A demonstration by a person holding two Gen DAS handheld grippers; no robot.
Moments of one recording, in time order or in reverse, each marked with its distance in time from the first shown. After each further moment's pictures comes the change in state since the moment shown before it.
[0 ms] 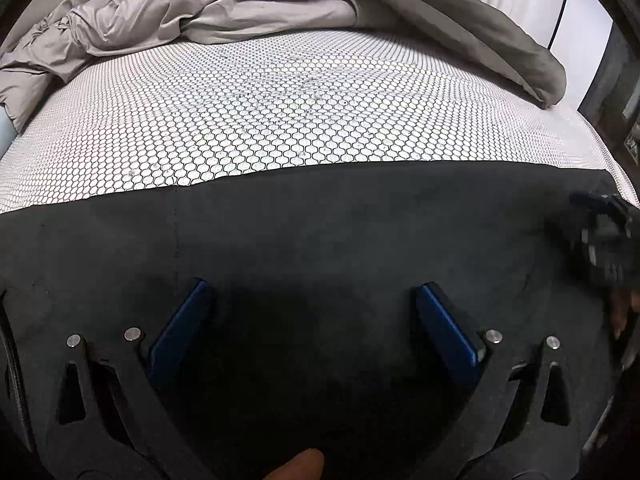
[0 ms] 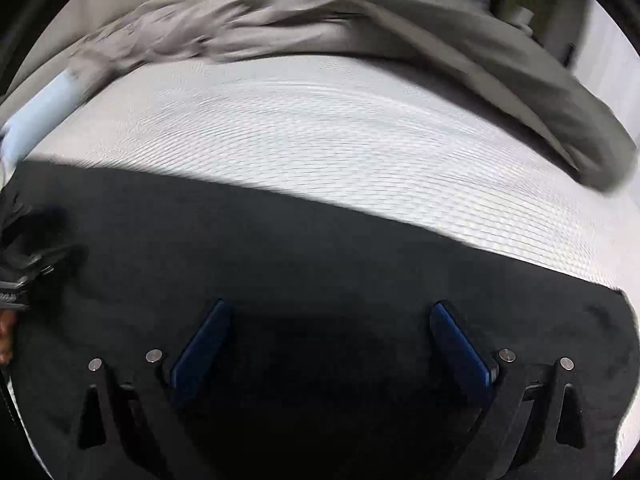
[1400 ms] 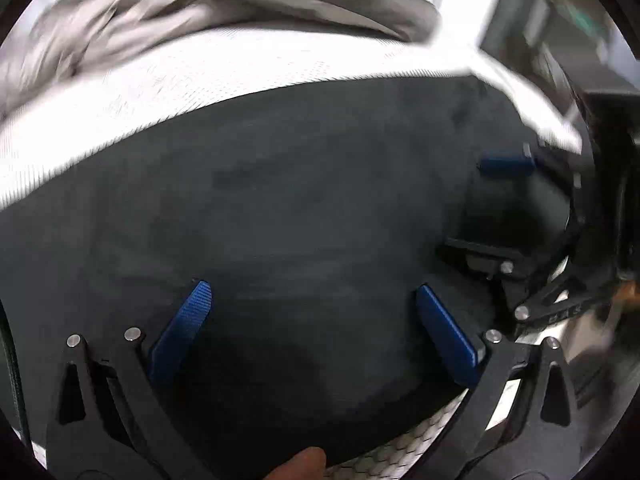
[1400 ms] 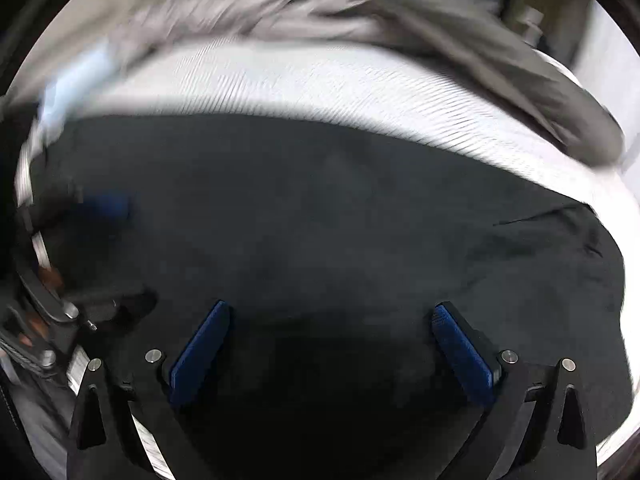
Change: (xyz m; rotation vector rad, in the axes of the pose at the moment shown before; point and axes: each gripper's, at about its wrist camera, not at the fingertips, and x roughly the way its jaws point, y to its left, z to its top) left arm -0.070 -0.084 -0.095 0.343 0.006 -0.232; right arm -0.092 0.127 -0.089 -0.139 0.052 0.055
